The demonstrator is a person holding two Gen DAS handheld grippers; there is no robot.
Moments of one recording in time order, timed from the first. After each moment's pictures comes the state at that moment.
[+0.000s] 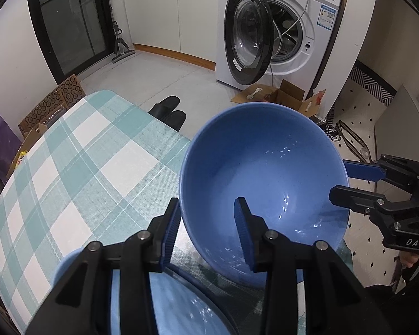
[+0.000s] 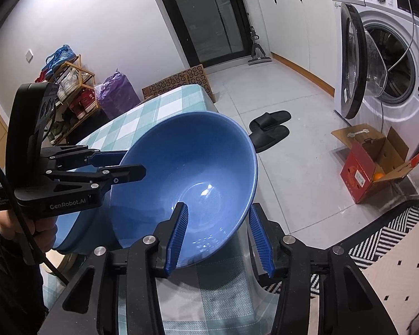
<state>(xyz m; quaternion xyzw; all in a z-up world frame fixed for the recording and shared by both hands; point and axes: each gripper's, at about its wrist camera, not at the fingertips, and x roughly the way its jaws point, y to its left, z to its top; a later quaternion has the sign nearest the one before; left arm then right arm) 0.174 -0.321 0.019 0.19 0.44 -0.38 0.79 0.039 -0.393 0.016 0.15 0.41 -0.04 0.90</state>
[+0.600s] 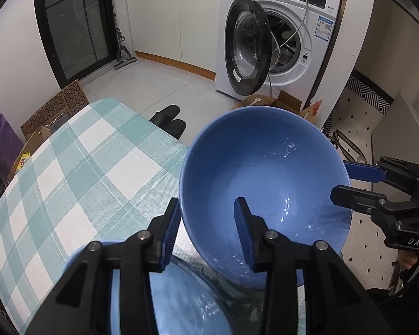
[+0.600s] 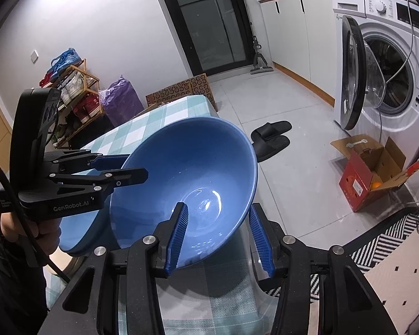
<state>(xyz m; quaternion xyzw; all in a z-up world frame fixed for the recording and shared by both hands) 0.167 -0.309 0.036 0.17 0.43 -0.38 0.80 0.030 -0.386 0.035 0.14 0.39 -0.04 0.91</state>
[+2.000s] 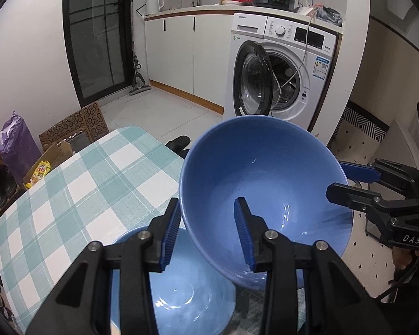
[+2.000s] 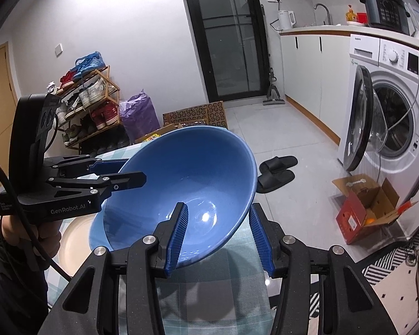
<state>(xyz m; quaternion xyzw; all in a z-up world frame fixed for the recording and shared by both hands) 0.138 -0.245 0.100 0.12 0.36 -0.37 0.85 0.007 -0.339 0.104 0.08 0.33 -0.02 0.94</state>
